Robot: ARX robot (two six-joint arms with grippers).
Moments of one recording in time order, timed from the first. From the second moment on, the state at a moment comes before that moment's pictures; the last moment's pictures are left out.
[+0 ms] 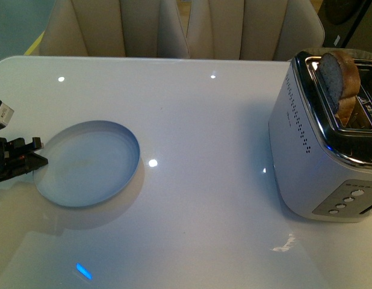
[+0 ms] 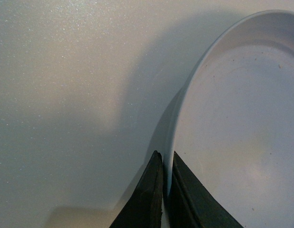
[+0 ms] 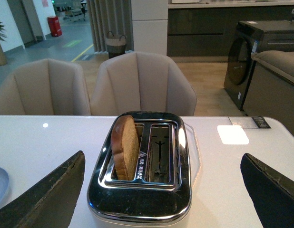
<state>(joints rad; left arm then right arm) 0.23 2.44 1.06 0.37 0.45 -0.03 0.00 0.01 0.02 0.00 0.00 0.00</state>
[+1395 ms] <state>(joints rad) 0.11 2.12 0.68 0.92 0.25 -0.17 0.00 0.01 0.02 0.00 0.00 0.00</state>
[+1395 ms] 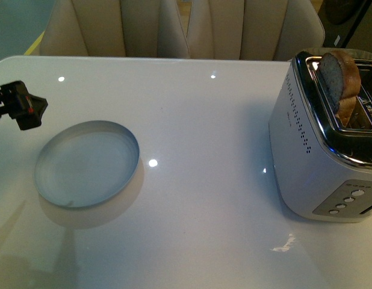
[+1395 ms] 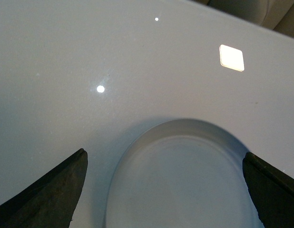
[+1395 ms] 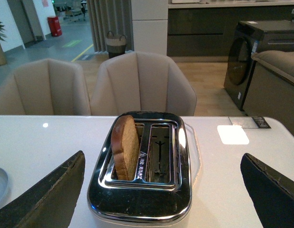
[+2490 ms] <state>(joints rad) -0.27 1.27 0.01 1.19 -0.25 -0.23 0.00 0.00 0.02 0.00 0.00 0.00</state>
